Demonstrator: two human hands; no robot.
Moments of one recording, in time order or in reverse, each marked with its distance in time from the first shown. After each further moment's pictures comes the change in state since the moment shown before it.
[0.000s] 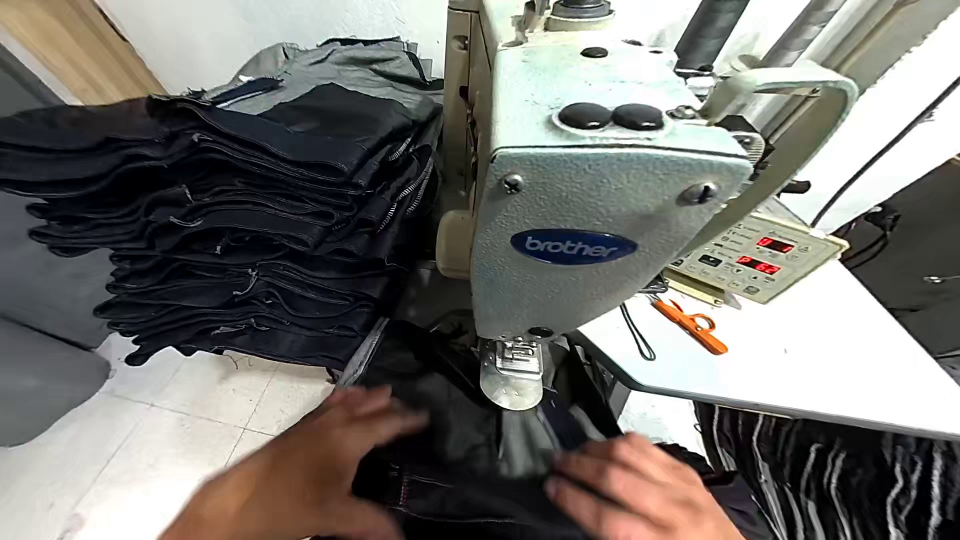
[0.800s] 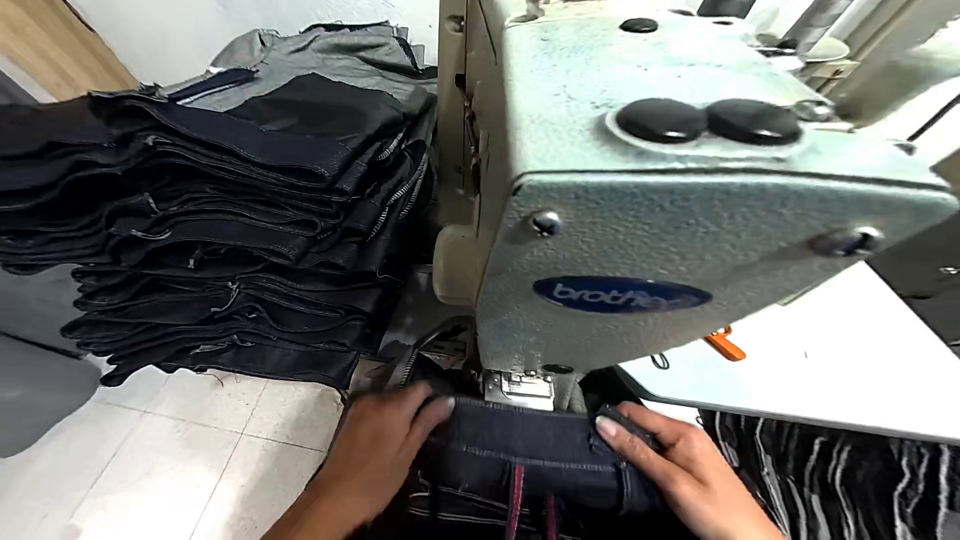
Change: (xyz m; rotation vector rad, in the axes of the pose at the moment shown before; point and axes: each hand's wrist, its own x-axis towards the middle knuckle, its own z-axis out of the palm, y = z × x) left_hand 0.057 -0.003 0.046 -0.095 0.215 -0.442; right_hand 0.007 0.043 0.005 0.345 0.123 0.865
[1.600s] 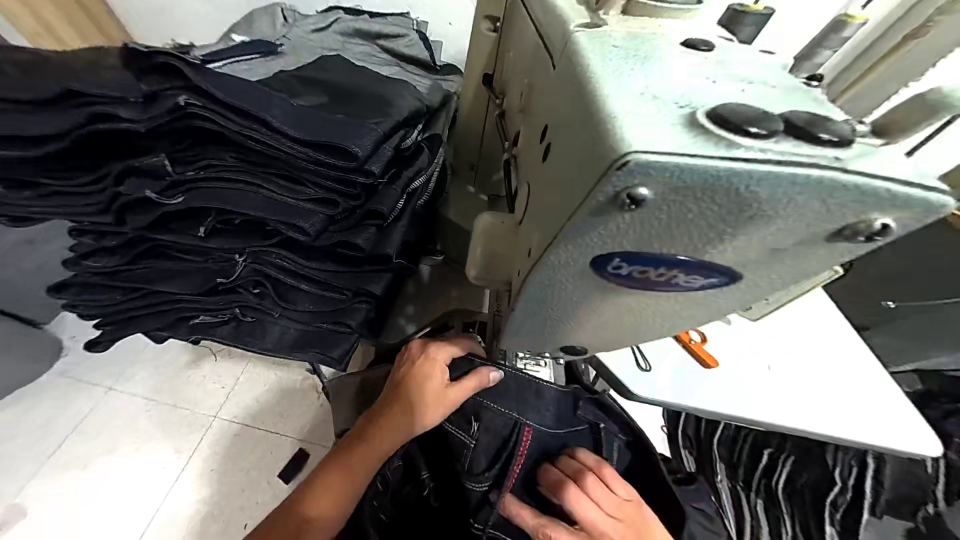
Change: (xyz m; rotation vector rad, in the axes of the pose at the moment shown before) left_hand 0.037 -0.009 0.036 -0.278 0.056 0.110; right_hand -0.039 -0.021 0.041 -0.716 -0.094 -0.950
